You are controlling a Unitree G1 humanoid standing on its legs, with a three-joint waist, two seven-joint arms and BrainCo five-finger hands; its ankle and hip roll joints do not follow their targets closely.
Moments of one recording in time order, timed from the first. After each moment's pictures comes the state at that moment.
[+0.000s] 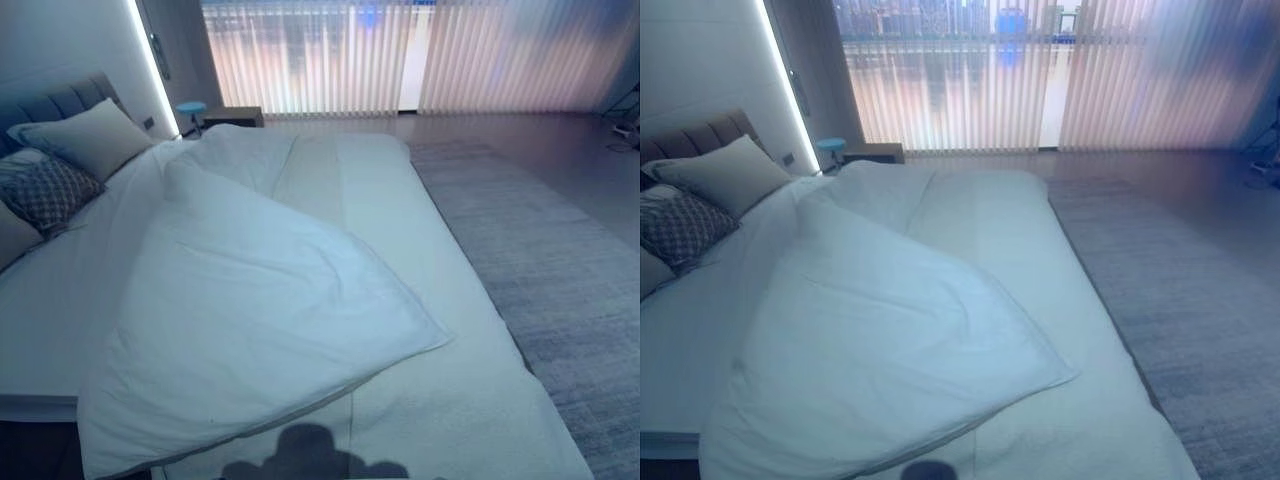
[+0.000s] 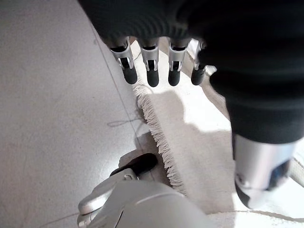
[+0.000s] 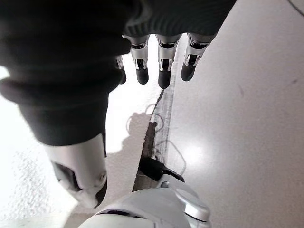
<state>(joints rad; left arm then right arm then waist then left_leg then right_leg) -0.04 0.24 -0.28 1.29 0.01 0.01 0.06 -0.02 -0.29 0.25 1.30 0.02 0.04 -0.06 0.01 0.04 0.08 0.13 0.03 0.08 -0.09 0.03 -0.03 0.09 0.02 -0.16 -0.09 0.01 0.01</state>
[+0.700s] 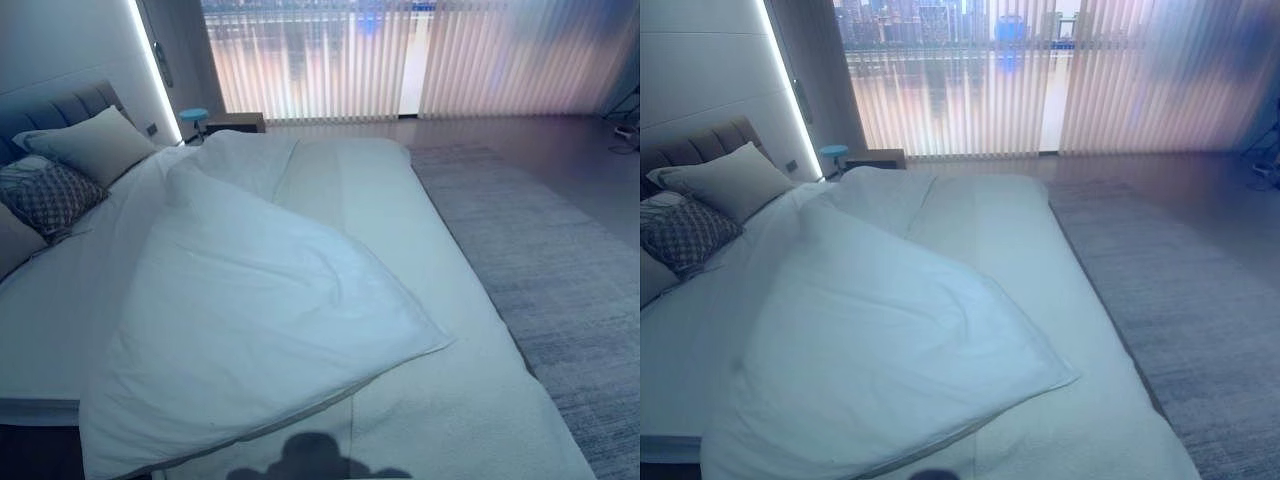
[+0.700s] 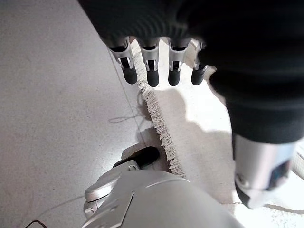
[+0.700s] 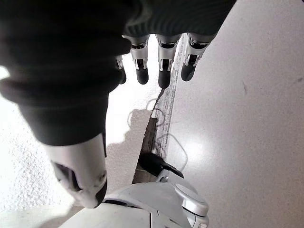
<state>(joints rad) -0.01 0.24 -0.27 1.29 0.01 0.01 0.04 0.01 -0.29 0.25 1.28 0.07 0.04 -0.04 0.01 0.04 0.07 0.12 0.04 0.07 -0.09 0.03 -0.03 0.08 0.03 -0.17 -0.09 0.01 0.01</state>
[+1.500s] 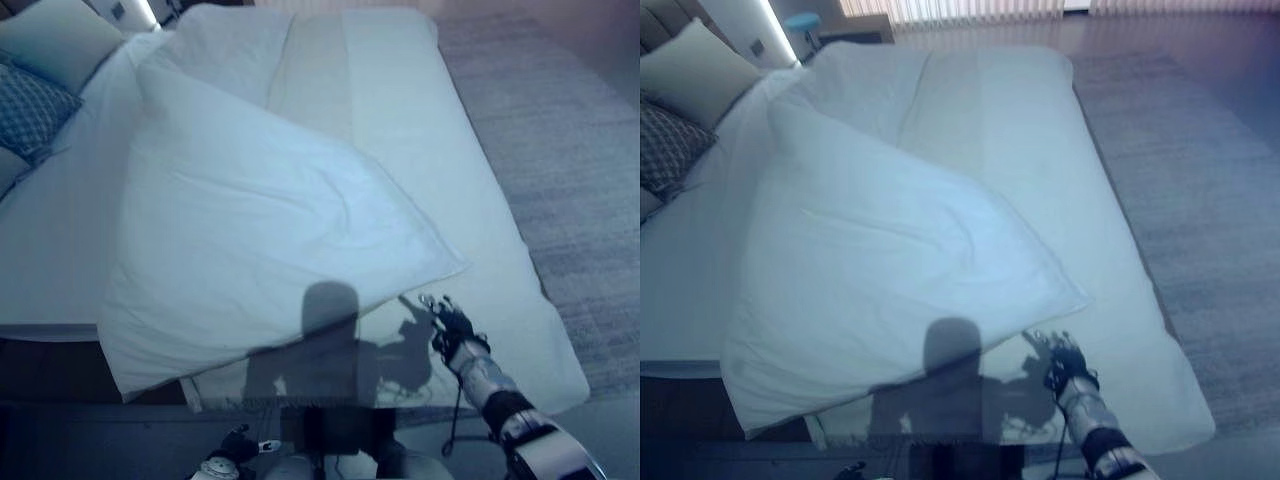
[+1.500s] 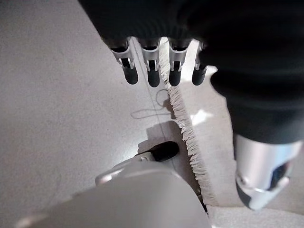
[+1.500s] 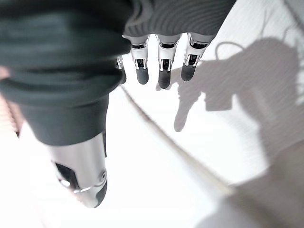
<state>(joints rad) -0.15 0.20 -0.35 1.21 -0.18 0.00 0.14 -0.50 -0.27 0.20 0.93 0.86 -0.09 -0.22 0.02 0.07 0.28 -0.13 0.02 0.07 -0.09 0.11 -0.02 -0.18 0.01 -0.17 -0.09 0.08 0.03</state>
